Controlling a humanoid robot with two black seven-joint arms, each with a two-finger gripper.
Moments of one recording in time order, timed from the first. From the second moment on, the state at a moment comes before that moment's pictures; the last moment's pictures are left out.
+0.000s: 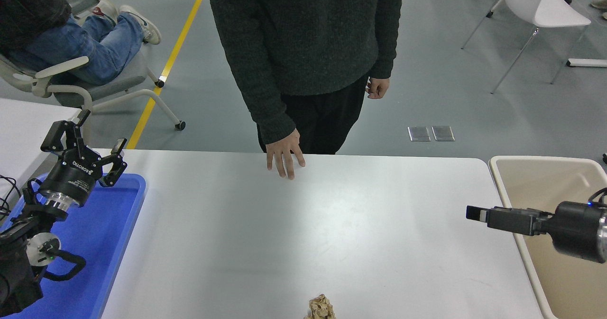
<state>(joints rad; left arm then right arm) -0.64 0.46 -0.42 -0.23 0.02 -0.78 -0.81 0.61 -1.29 0.36 1.69 -1.38 0.19 0.35</state>
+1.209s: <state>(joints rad) -0.64 0.46 -0.42 -0.23 0.02 -0.78 -0.81 0.43 -0.90 0.25 1.72 -1.22 0.21 0.02</state>
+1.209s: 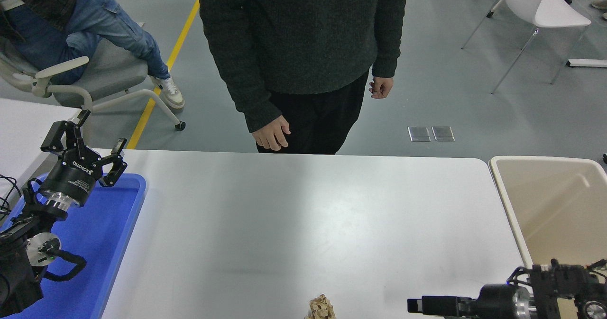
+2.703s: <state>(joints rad) -0.64 0.46 -0.42 -0.23 0.02 -0.78 -0.81 0.38 -0.43 0.24 1.42 -1.23 0.16 -0.03</state>
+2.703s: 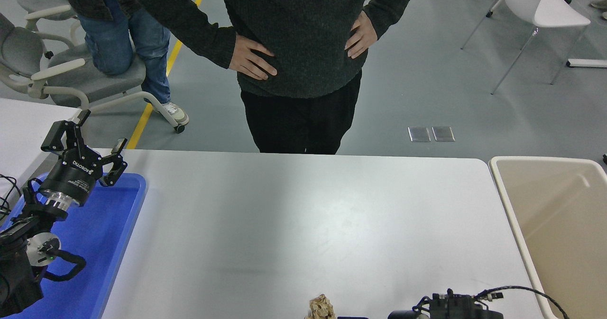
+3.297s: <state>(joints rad) -0.64 0.46 -0.42 -0.23 0.02 -0.78 -0.81 0.39 -0.36 0.24 1.35 -1.25 0.16 -0.03</state>
